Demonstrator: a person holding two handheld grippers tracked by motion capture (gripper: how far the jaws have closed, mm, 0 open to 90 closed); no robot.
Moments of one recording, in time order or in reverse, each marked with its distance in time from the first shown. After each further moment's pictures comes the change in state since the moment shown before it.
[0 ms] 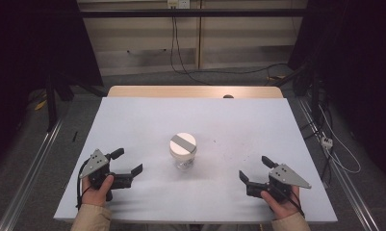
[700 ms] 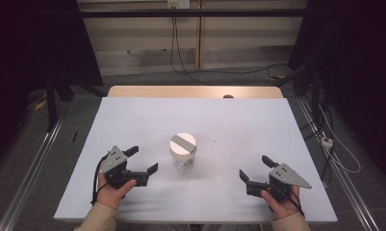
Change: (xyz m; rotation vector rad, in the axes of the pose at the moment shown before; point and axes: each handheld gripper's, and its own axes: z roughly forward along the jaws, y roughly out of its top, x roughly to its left) left arm -0.030 0.014 0.030 0.037 -0.016 0.025; right arm 0.000 0.001 0.000 -0.009 -0.010 0.009
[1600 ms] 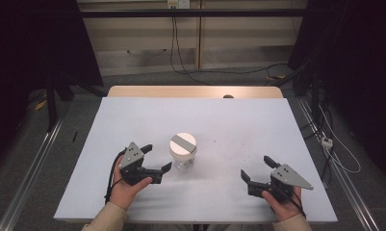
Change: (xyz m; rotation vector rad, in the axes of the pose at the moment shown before) left arm -0.018 0.009 0.032 0.067 -0.031 0.038; right arm -0.002 0.000 -0.003 -0.001 -0.014 -0.009
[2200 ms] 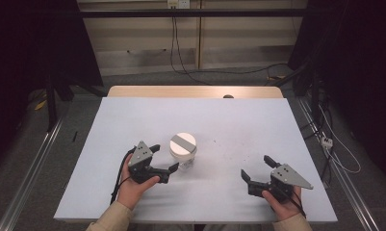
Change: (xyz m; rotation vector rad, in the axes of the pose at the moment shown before) left arm -0.008 0.001 0.020 0.030 -0.036 0.008; right arm -0.001 0.000 0.001 0.000 -0.002 -0.002
